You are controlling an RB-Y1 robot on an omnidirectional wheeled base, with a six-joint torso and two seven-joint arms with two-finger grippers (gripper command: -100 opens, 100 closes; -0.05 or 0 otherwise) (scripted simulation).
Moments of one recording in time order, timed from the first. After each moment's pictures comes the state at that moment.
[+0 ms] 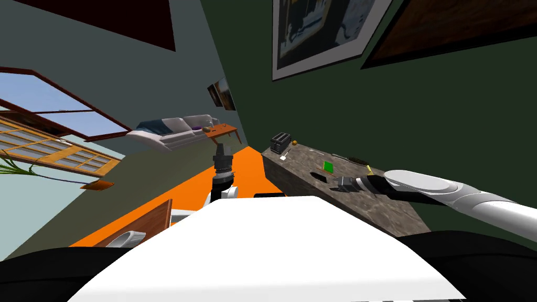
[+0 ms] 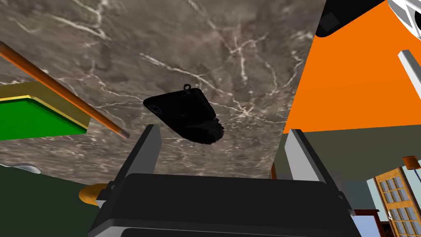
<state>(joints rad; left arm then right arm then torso) 0.50 0.01 -0.07 -2.22 -0.11 -0.60 -0.08 0.62 -1.51 0.00 -1.48 0.97 -0.87 -0.22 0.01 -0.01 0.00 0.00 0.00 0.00</state>
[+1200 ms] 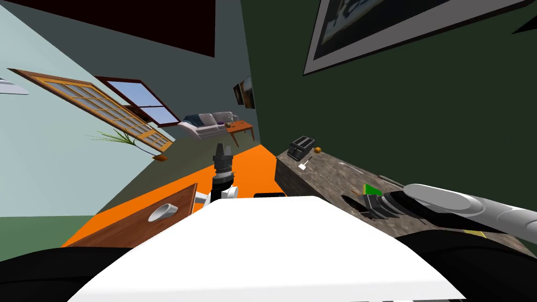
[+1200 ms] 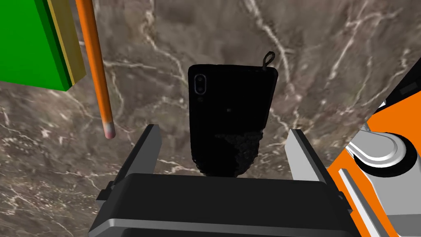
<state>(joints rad) 0.50 0.01 -0.07 -2.22 -0.11 -0.60 -0.08 0.78 -1.59 0.06 -1.36 1.21 -0.83 -0.15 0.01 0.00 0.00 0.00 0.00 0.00</state>
